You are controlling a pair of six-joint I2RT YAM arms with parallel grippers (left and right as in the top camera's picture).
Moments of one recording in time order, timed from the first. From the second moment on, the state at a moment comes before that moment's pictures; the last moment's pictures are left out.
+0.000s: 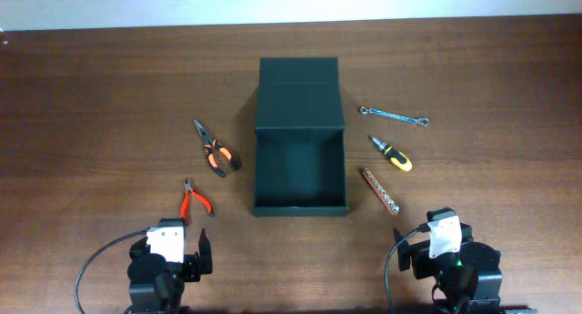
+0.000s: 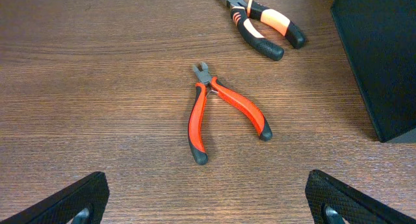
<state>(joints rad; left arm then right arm) 0.04 0.02 0.20 -0.80 -0.03 0.06 0.02 0.02 0.18 -0.76 -0.15 -0.15</state>
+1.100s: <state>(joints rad) 0.04 0.01 0.20 -0.80 -0.03 0.06 0.02 1.54 1.72 -0.98 -0.11 -0.16</state>
